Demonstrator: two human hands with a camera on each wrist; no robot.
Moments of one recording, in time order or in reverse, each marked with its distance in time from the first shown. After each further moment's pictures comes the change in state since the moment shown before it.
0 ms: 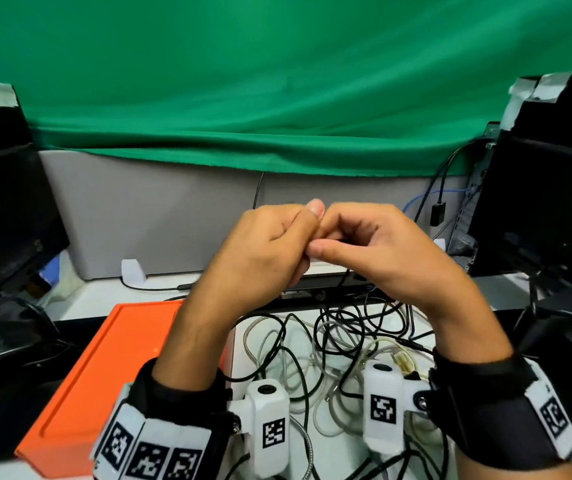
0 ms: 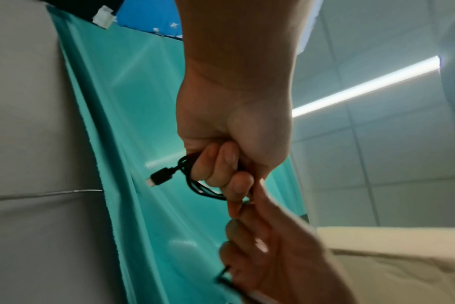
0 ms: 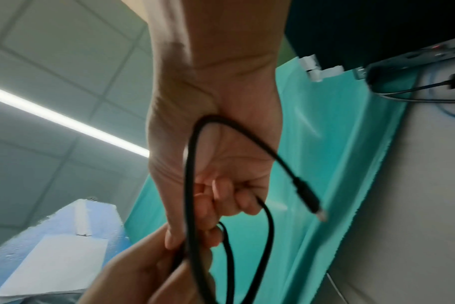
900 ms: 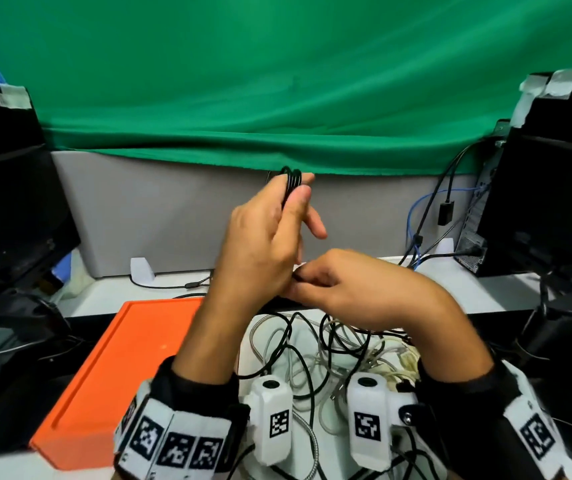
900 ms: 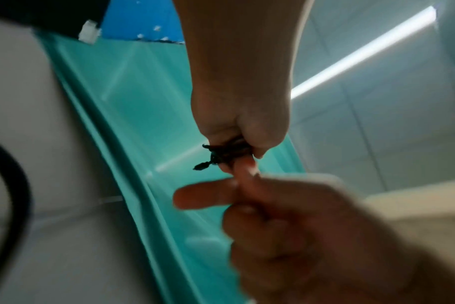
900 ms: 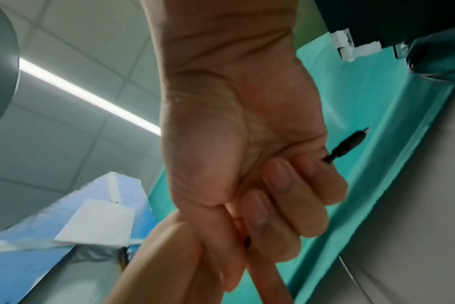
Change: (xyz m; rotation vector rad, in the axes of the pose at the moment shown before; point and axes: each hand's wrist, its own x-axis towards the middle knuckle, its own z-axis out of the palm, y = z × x) left_hand 0.003 -0.008 0.011 -0.162 0.313 0.071; right_hand 0.007 0.002 0.025 -0.529 -0.334 0.295
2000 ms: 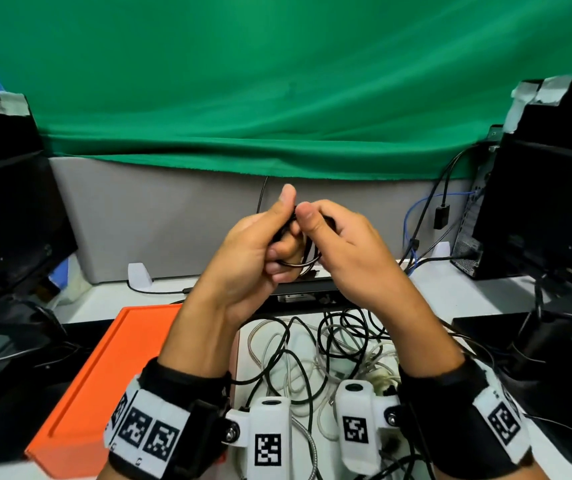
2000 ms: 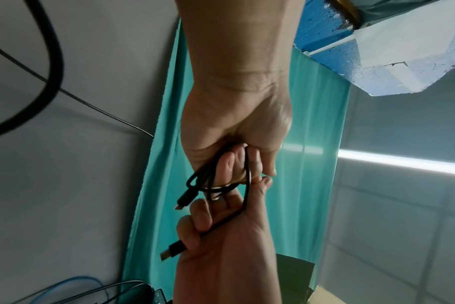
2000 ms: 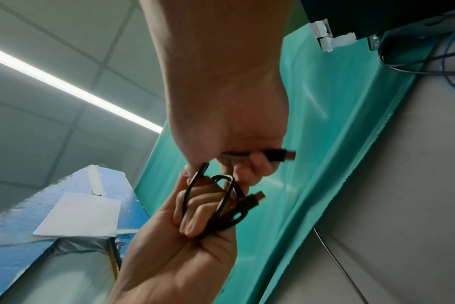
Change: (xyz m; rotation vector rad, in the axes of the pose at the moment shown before) left_hand 0.002 -0.006 -0.007 -0.725 -0.251 -0.516; right_hand 0.013 -0.004 0.005 0.526 0.592 -0.111
